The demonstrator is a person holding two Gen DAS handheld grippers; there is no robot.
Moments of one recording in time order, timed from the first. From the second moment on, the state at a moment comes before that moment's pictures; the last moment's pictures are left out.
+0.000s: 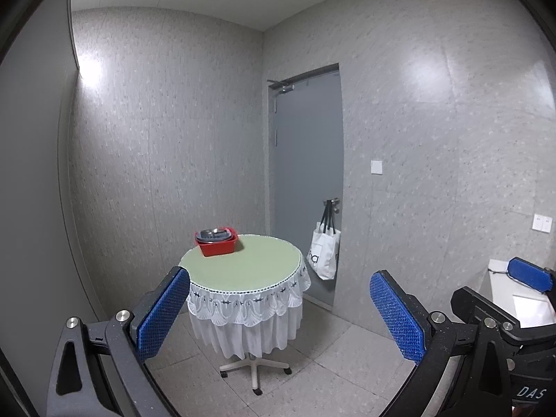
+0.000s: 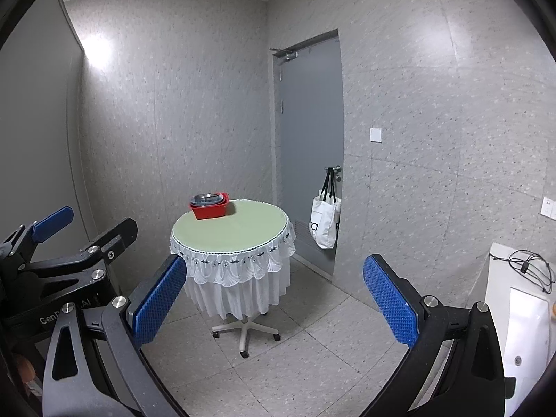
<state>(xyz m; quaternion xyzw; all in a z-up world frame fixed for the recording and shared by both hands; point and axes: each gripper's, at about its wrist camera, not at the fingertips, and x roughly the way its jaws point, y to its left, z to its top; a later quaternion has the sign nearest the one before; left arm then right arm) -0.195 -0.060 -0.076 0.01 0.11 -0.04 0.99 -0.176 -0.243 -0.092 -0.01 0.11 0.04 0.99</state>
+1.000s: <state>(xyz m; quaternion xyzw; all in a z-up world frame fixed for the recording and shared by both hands) -0.177 -0.056 -0.078 0.01 0.11 -0.04 0.99 -0.175 -0.243 -0.092 0.00 0.11 0.05 0.99</state>
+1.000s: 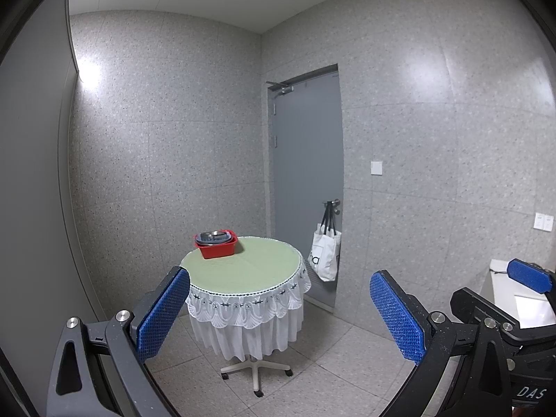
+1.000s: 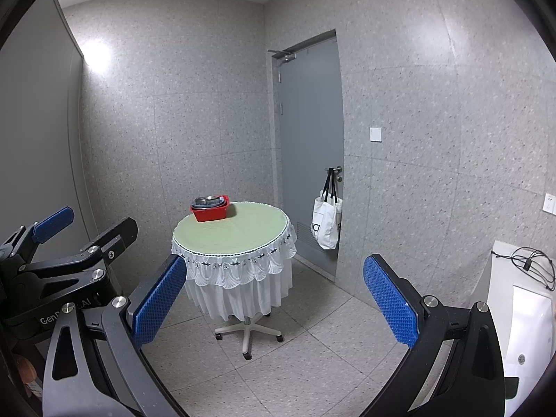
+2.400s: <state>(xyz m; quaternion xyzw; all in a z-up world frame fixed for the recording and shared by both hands) -0.143 -0.061 -0.096 0.01 0.11 -0.03 0.99 -0.149 -0.238 -0.100 0.00 0.12 0.05 0.99</state>
